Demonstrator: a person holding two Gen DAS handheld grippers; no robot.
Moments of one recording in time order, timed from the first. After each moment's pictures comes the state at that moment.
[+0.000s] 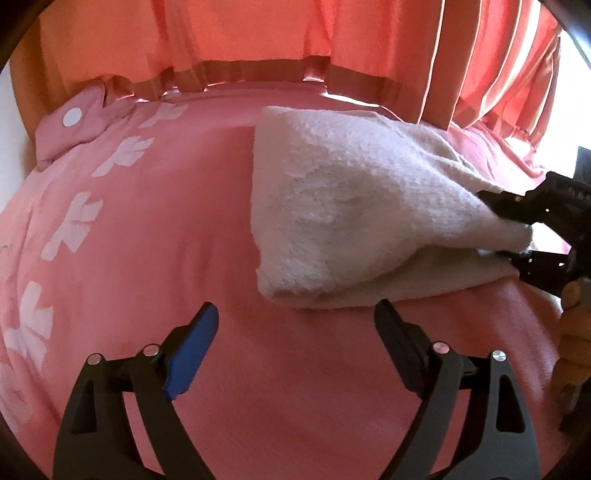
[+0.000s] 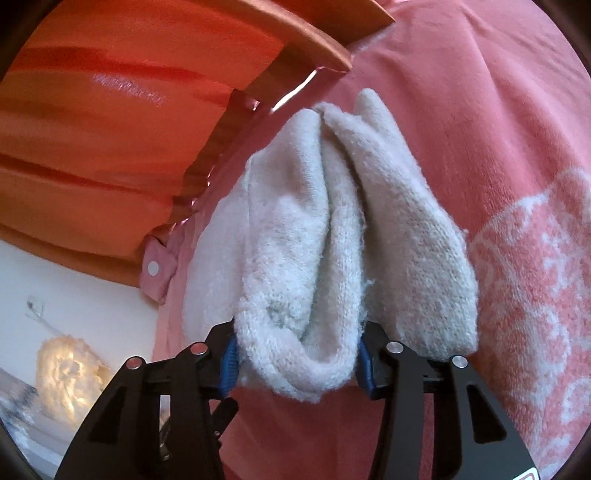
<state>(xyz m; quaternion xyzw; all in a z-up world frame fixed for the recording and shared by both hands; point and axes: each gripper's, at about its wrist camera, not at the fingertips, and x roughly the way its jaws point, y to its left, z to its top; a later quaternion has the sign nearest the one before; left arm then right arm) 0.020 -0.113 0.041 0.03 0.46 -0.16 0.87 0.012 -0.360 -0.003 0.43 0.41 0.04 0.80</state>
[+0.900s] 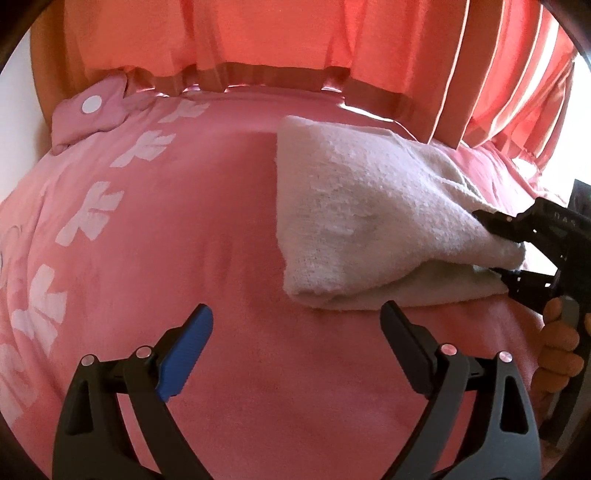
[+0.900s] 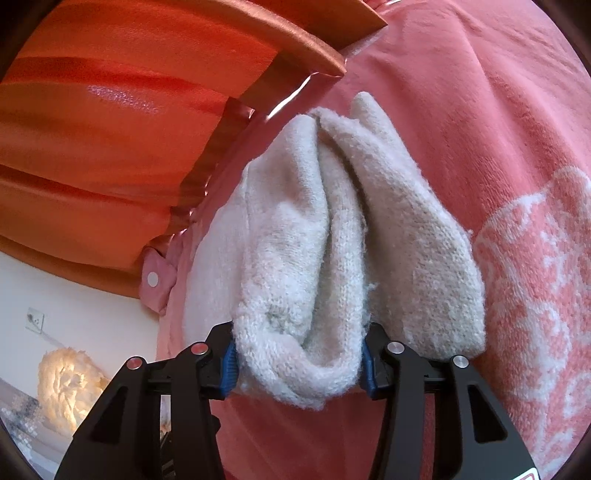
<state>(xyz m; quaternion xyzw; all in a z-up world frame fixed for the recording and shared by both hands) 0.016 -0.097 0.056 -0.01 0.46 -0.14 0.88 0.018 -0.364 -0.004 0.46 0.40 0.03 0.79</state>
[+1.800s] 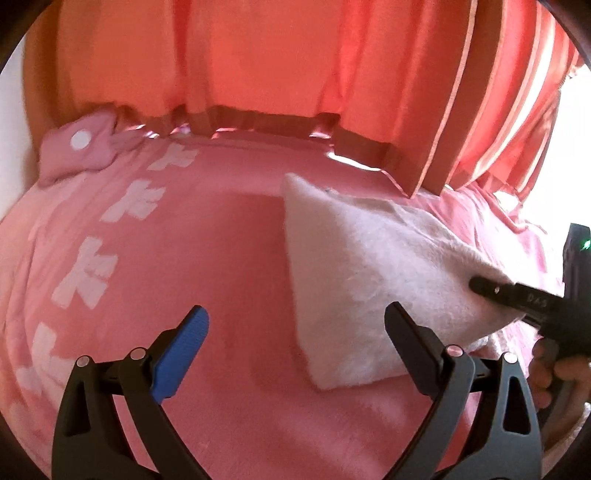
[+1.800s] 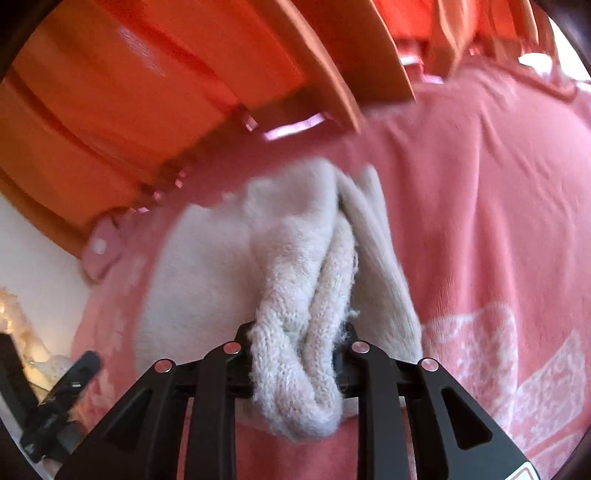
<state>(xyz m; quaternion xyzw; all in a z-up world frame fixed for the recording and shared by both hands) 0.060 -0.093 0.100 -0.02 0.40 -0.18 0.90 0.035 -0.369 0.041 0.26 0.41 -0.02 0.88</state>
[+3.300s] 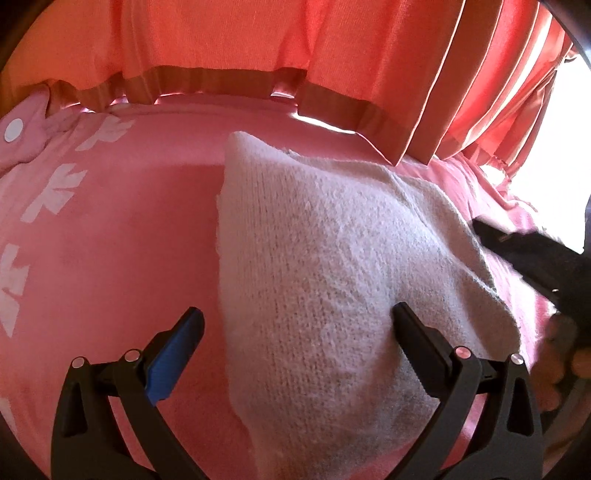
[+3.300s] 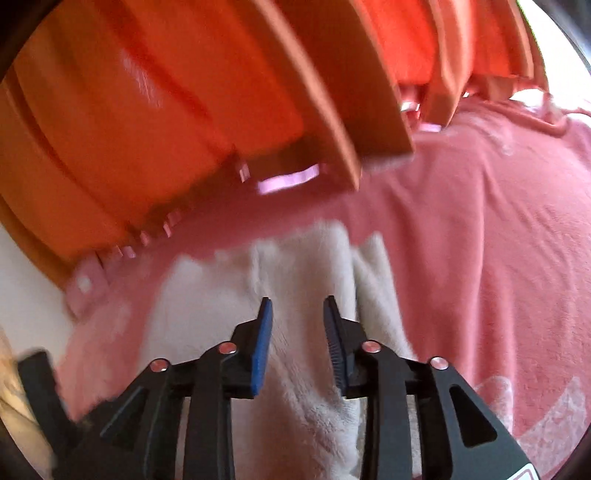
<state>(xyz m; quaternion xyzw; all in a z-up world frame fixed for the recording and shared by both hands) 0.112 -0.146 0.040 -0.03 0.45 -0.24 0.86 0.083 -0.359 0.032 0.21 0.39 -0.10 0.89</state>
